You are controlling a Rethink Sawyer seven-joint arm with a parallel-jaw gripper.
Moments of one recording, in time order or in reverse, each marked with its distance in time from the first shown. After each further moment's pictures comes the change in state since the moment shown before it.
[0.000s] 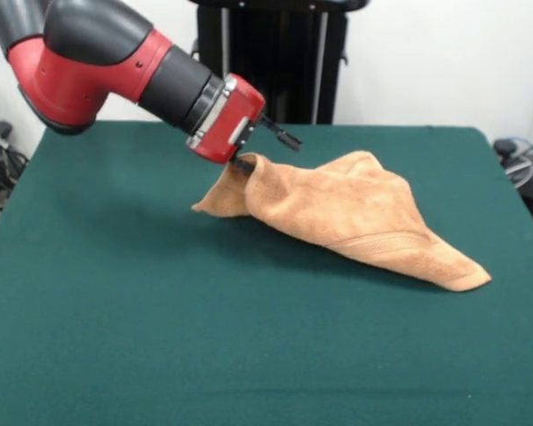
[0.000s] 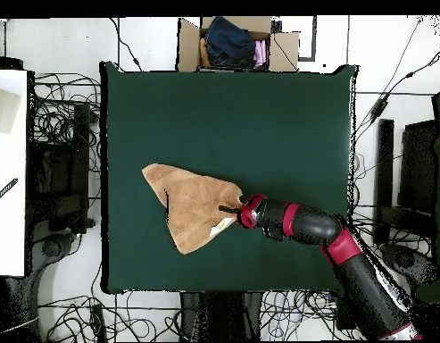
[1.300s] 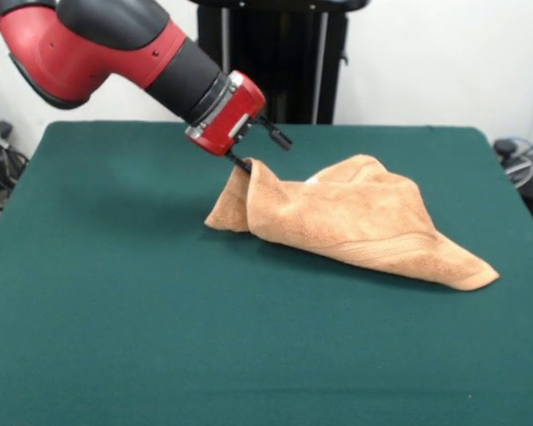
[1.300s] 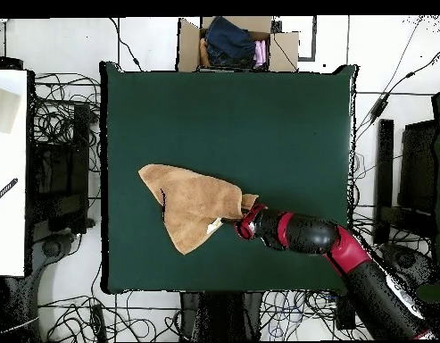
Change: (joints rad) arm 0.081 -0.181 -0.117 0.062 0.000 -0.078 -0.030
